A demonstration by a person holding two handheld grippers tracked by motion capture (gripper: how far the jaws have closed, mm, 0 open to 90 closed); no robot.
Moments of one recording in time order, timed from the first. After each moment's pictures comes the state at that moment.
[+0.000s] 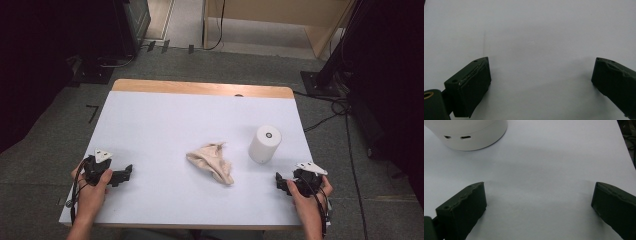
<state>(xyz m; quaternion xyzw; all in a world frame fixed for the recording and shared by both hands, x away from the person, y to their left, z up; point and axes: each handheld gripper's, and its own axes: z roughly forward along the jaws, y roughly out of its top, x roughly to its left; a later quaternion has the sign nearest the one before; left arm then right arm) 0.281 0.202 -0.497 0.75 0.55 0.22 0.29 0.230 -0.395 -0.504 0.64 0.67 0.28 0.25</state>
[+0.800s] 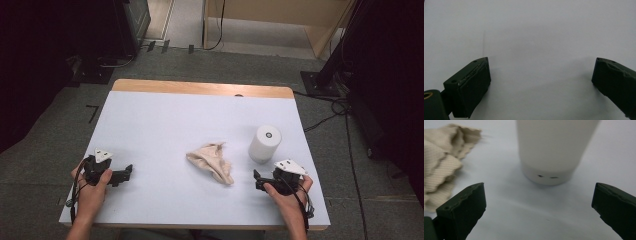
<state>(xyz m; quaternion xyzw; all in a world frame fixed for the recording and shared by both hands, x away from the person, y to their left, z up) 0.282 0.202 -0.497 0.75 0.55 0.22 0.29 0.228 -0.324 -0.479 0.56 0.70 0.37 0.26</state>
